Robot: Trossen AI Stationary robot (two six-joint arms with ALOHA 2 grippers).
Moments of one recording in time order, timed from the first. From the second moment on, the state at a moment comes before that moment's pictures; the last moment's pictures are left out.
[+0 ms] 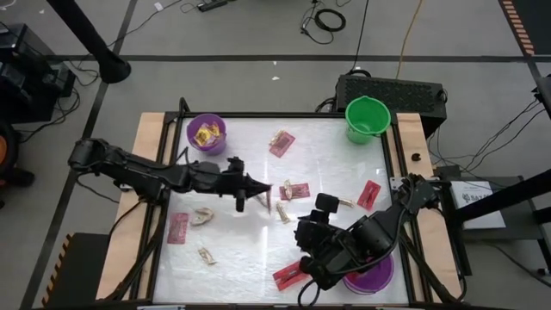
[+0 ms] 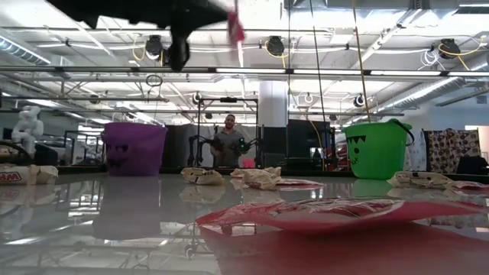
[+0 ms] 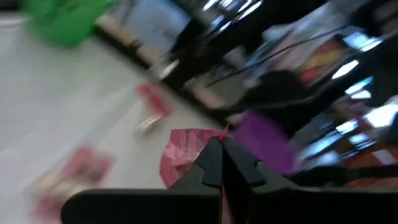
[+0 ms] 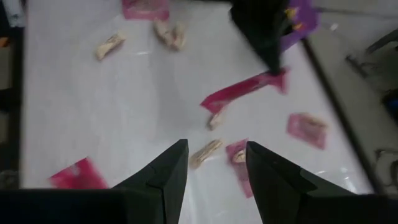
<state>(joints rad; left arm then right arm) -0.13 1.29 0.67 0.50 -0.09 -0.67 0.63 2.01 2.31 -1.48 0.70 0.68</state>
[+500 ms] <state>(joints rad) -0.33 1.80 1.20 0.51 -0.08 -0.44 0.76 2.01 2.31 -1.50 0.62 0.94</state>
